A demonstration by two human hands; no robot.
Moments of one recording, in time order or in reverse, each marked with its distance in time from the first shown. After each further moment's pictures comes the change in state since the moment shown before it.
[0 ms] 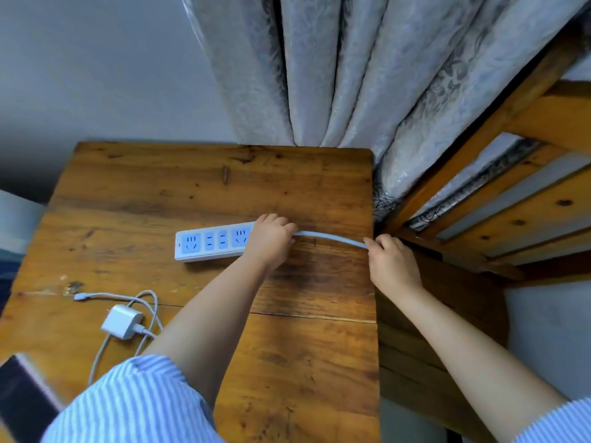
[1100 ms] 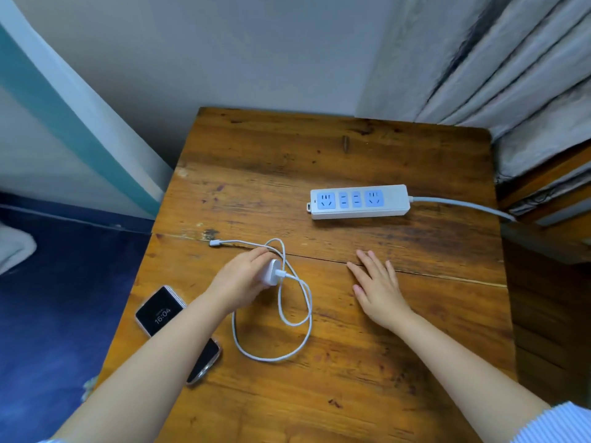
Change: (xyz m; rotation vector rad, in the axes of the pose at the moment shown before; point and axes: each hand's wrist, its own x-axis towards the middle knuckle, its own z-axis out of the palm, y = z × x) left_hand -0.237 -0.204 -0.010 -0.239 -0.159 -0.118; right_hand -0.075 -0.223 0.092 0.111 -0.342 -0.144
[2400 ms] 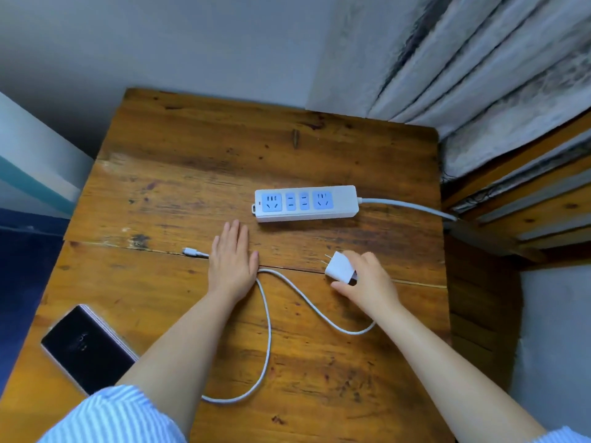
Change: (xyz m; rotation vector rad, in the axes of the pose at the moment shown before) left_hand 0.082 0.046 0.060 0.005 0.237 -0.268; right_hand -0.002 0.032 -0.051 0.170 0.056 0.416
